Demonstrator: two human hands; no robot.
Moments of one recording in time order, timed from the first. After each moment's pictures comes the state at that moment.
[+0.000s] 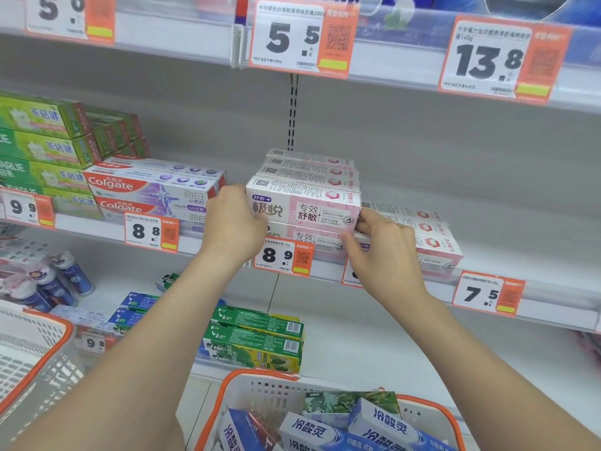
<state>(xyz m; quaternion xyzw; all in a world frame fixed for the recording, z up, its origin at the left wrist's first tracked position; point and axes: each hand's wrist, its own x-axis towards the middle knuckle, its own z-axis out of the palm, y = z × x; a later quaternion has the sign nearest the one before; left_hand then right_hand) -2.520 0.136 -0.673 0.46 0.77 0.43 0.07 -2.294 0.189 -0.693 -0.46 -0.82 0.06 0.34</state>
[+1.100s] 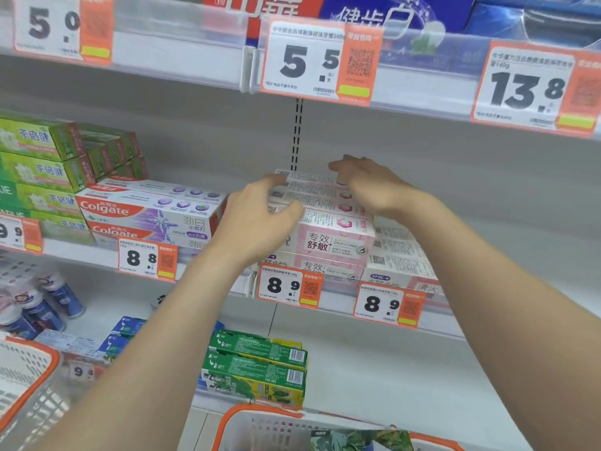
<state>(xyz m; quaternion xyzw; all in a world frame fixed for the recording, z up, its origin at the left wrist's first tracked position) -2.521 0.154 -0.630 0.55 0.72 0.41 0.11 -2.351 0.274 -0.581 -0.47 -0.84 0.23 0.15</state>
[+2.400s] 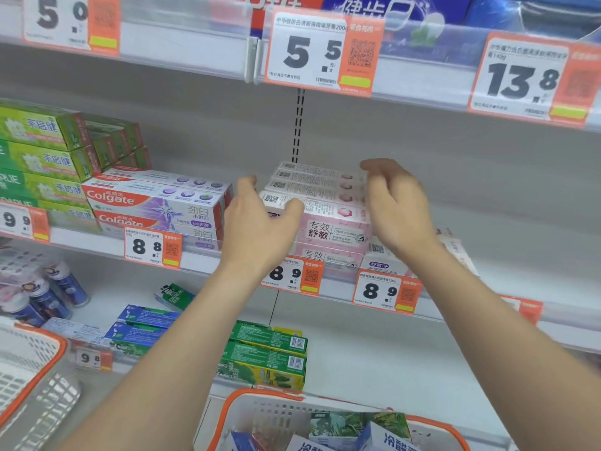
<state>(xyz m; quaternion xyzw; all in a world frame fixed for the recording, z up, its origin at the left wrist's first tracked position) -2.500 0.141 -0.652 0.43 0.73 0.52 0.13 -2.326 0.226 -0.617 -0.47 -0.76 0.17 0.42</state>
